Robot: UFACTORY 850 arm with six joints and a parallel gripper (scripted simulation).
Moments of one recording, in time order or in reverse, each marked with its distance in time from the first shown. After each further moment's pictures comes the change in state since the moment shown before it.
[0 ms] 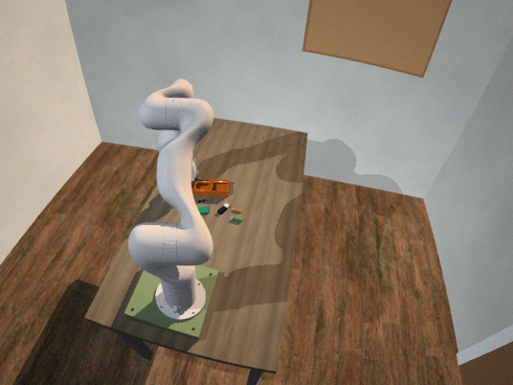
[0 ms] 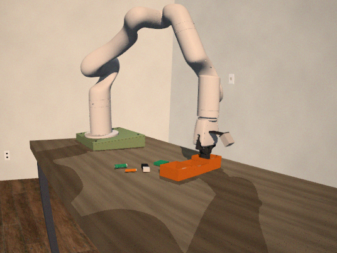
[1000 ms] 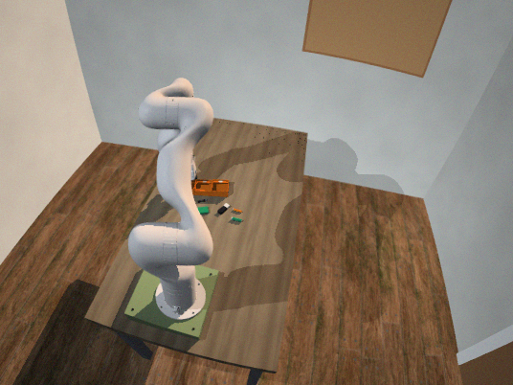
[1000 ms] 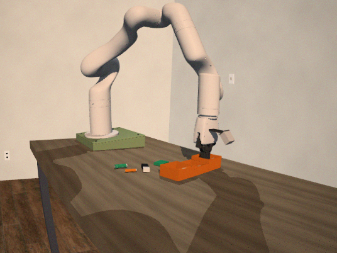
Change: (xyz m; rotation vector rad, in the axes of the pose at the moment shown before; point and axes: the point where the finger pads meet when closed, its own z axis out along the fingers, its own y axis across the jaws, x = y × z) arm 0.000 0.000 -0.007 0.000 0.000 0.000
